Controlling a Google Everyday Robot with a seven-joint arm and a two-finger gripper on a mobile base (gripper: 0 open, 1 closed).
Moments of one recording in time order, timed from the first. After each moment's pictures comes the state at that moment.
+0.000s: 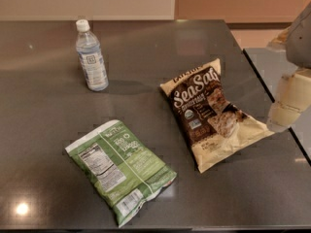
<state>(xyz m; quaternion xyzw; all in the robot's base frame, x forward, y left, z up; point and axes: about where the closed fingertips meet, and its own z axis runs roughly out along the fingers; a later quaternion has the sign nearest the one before) 0.438 -0.217 0.976 -0.60 0.78 -0.03 0.16</state>
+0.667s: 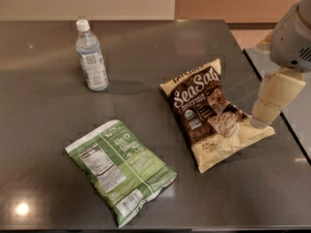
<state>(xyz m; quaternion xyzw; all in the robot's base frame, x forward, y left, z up) 0.452 -0.201 0.966 -0.59 0.79 -0.02 0.17</state>
